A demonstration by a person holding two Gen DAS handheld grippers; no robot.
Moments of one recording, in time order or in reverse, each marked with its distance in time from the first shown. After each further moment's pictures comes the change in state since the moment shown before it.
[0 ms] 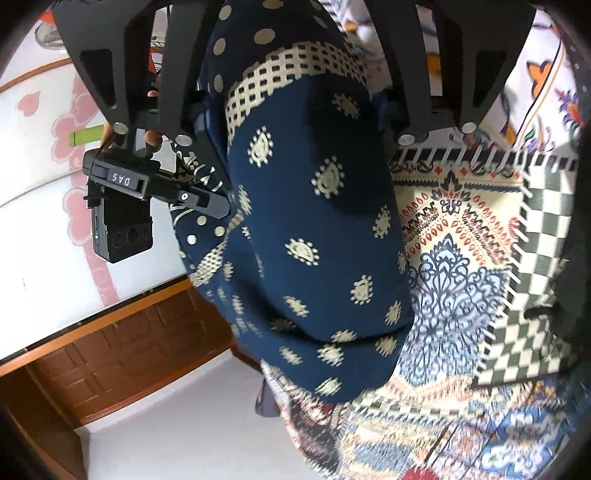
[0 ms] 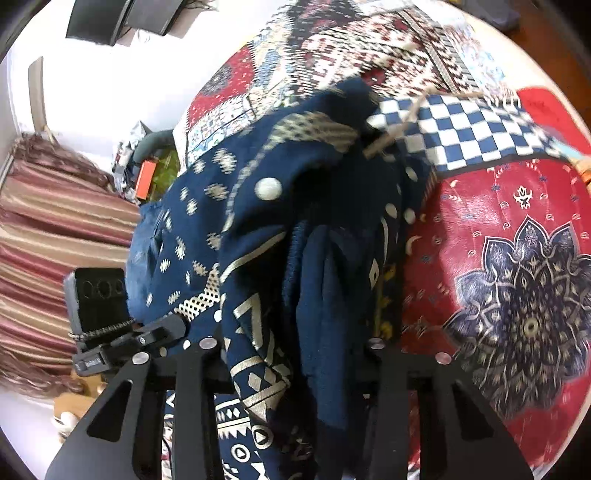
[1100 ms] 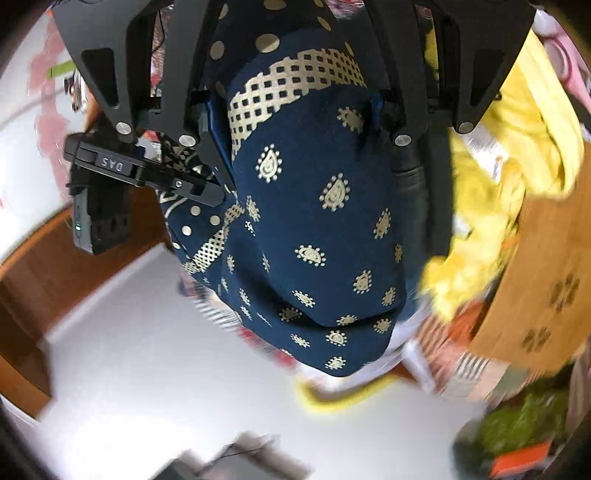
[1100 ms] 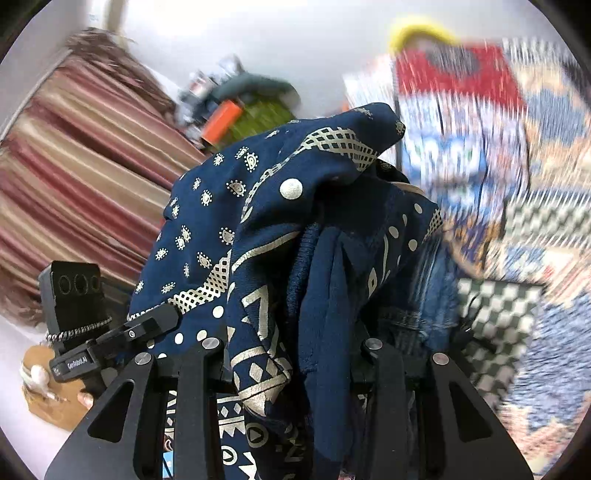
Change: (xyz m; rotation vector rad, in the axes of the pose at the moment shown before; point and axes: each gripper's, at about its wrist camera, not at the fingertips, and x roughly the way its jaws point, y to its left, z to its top) left arm -0.300 0.215 0.050 -0.137 -0.360 0.260; right arm 0.247 0.278 0.082 -0.332 0.101 0.087
